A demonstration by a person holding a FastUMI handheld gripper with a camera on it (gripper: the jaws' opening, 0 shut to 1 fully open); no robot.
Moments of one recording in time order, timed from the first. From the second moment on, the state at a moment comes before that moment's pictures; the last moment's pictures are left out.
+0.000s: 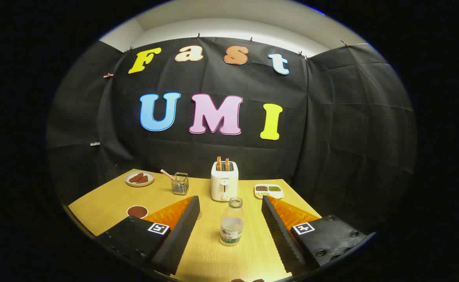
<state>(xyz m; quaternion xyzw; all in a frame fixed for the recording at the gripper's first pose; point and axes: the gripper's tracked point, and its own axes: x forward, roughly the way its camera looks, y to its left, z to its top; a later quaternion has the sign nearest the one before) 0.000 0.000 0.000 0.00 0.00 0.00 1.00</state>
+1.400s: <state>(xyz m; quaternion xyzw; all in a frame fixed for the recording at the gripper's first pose) 0.058 -0.004 -0.019 -0.01 0.01 0.08 1.00</state>
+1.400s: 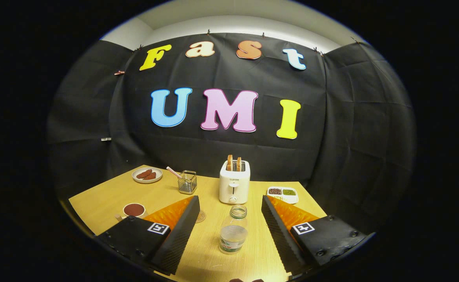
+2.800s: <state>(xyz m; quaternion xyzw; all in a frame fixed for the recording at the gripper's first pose) 0.130 -0.006 -0.153 0.01 0.09 0.10 0.99</state>
